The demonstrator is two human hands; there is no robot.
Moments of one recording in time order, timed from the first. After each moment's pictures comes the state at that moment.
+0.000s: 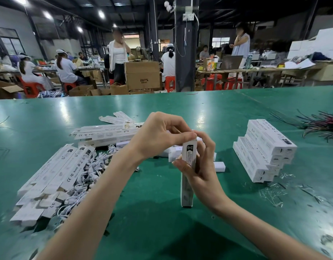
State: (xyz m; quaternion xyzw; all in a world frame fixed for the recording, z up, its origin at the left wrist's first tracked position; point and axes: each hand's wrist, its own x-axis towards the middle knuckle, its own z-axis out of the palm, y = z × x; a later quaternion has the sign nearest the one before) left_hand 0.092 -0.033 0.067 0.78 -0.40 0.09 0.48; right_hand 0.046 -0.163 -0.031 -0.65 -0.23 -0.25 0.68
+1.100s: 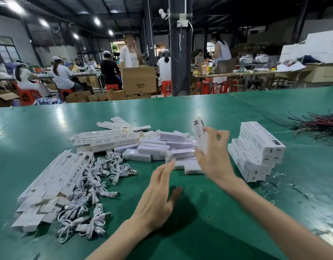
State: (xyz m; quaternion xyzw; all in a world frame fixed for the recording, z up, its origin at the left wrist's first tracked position) left_hand 0.055 -0.029 -0.068 0.84 -0.35 0.20 0.35; right_hand 0.071 -0.209 -0.006 -0.88 0.00 -0.33 0.35
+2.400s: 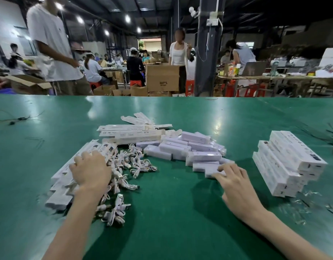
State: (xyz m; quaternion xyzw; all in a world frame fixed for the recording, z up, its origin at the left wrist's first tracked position) left_hand 0.103 0.113 -0.019 0.96 0.26 0.13 0.00; right_hand 0.056 -0.226 -0.066 -0.95 -0.12 -0.29 0.00
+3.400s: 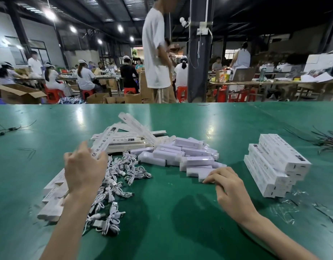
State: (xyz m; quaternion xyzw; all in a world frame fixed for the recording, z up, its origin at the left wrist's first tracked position) left_hand 0.090 0.105 0.009 0.88 0.15 0.39 0.23; right_hand 0.046 -0.218 -0.057 -0.88 -0.15 -0.33 0.29
